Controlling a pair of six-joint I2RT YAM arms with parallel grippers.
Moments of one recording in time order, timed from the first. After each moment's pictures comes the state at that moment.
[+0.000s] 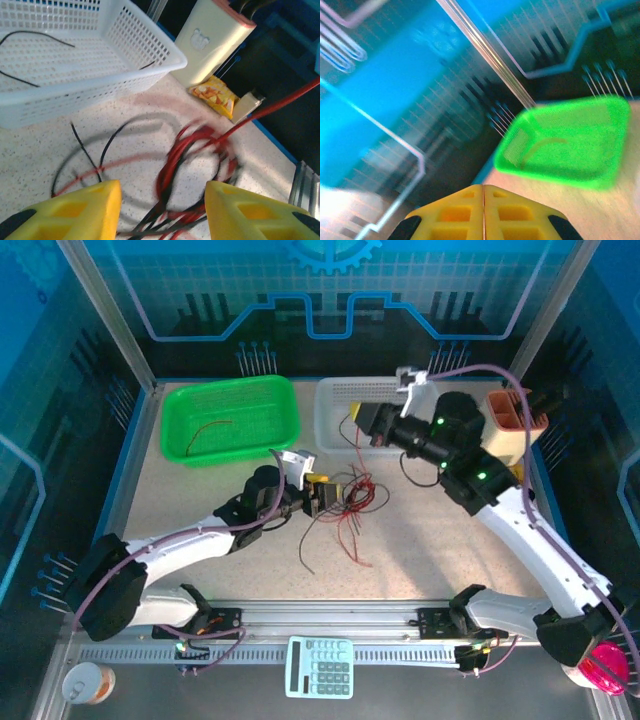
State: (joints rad) left arm -0.70 1.29 0.63 0.38 0.20 -0.46; right arm 0.56 1.14 1.23 -0.20 -0.32 0.66
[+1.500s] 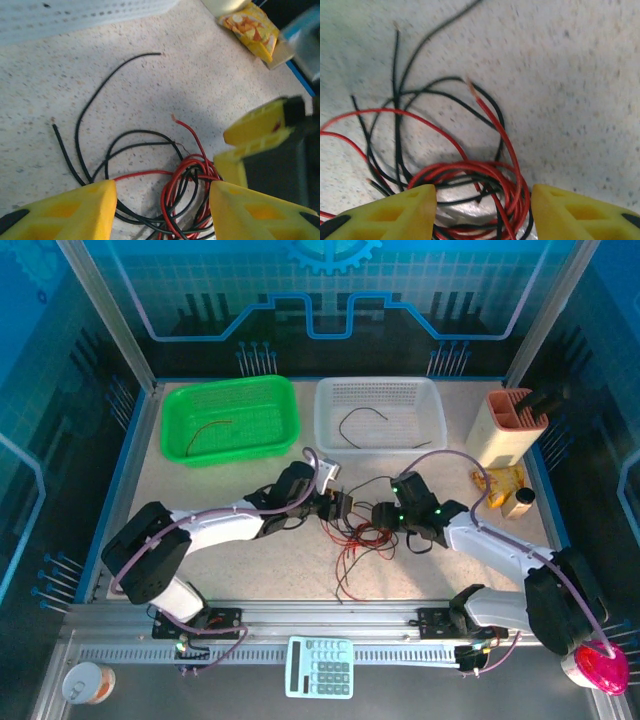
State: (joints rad) left arm -0.73 1.55 0.78 0.21 0.23 -0.46; right arm 0.55 1.22 0.61 -0.40 -0.01 0.58
